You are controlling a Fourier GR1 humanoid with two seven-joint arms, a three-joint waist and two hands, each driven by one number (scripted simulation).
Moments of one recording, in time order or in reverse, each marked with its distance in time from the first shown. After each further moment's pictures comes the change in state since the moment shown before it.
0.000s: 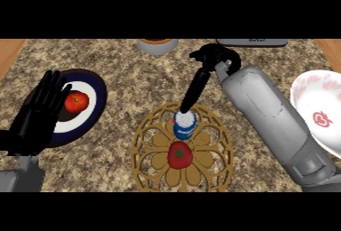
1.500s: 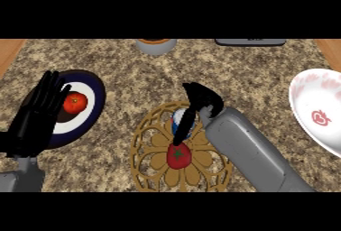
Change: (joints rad) left arm 0.008 -0.028 0.027 -0.021 -0.032 -0.019 0.019; right arm 0.238 0.078 0.173 -0.140 0.207 -0.123 -0.039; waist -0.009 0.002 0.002
